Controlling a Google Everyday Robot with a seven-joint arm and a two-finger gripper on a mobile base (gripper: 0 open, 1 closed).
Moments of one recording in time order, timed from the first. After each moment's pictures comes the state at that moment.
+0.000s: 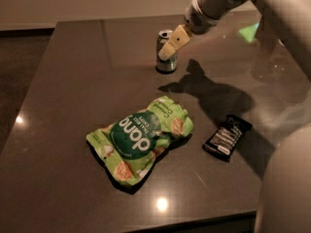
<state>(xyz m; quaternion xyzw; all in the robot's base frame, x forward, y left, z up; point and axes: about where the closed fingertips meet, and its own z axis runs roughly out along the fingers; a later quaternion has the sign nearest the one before) 0.710 -0.084 0.926 -0.44 0.85 0.08 0.29</state>
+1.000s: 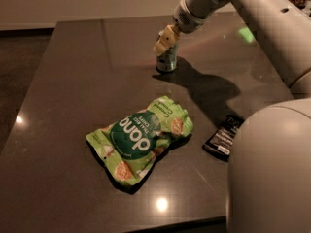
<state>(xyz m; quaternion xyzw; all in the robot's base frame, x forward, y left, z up) 0.742 -0.055 0.914 -0.45 0.84 0.10 0.29</state>
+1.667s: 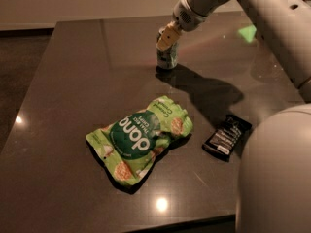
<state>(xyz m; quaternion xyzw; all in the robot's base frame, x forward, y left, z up) 0.727 -0.050 0.926 -0.48 0.82 0.09 0.30</state>
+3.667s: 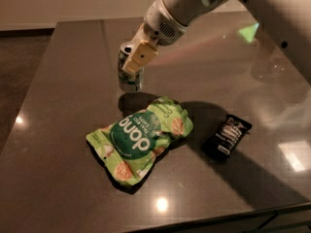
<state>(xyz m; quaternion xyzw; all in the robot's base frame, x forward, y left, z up) 0.584 0.046 0.955 -0.65 0.68 0.20 0.29</state>
